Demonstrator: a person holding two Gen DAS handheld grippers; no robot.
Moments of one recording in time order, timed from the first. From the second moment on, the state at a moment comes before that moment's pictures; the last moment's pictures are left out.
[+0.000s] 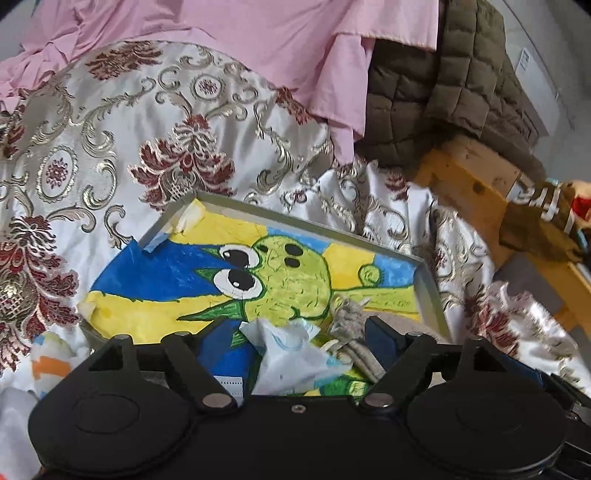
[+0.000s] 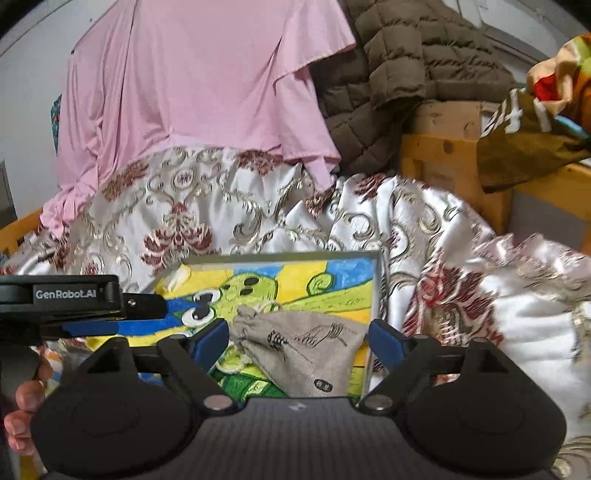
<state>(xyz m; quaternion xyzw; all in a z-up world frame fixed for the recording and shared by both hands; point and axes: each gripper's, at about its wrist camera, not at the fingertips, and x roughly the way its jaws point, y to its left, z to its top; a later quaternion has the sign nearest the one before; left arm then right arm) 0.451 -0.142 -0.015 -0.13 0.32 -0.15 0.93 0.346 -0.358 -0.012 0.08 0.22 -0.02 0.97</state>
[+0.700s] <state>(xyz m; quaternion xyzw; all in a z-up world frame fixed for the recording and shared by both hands) 0.269 -0.085 0.080 -0.12 0.15 -0.15 0.97 0.187 -0.312 0.075 0.08 0.07 -0.03 0.99</state>
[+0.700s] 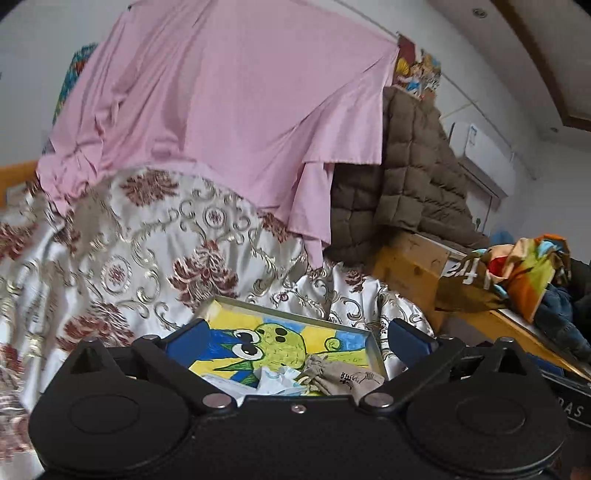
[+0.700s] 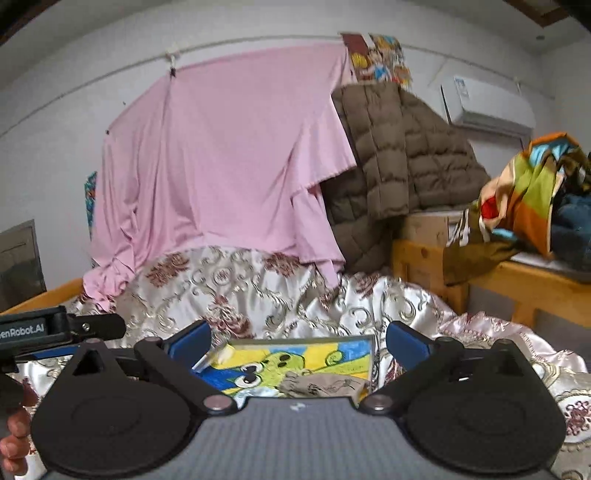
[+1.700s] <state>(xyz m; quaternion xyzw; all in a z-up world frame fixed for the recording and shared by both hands) 0.132 0.032 -0.010 -0.05 0.19 -0.10 0.98 0.078 -0.179 -0.010 -0.02 0.16 0.00 0.99</state>
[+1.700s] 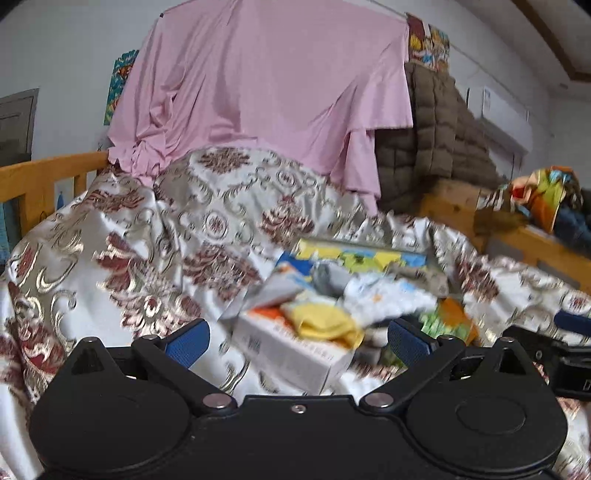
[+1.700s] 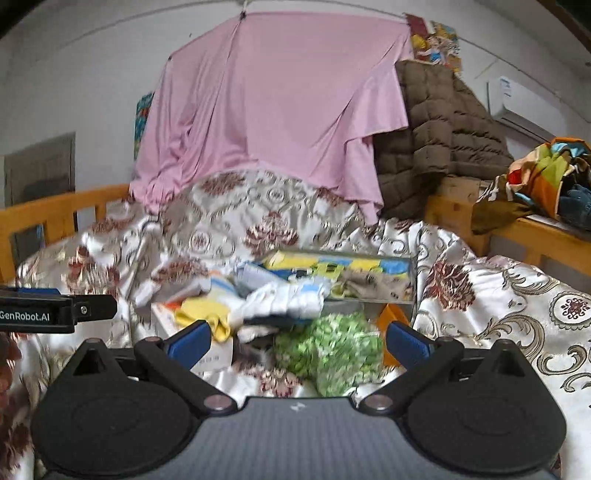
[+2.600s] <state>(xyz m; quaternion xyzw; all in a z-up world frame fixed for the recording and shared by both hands) 0.141 0.032 -0.036 -0.03 0.23 -0.07 0.97 0.102 -0.167 -0.027 -0.03 0.19 0.04 0.98</state>
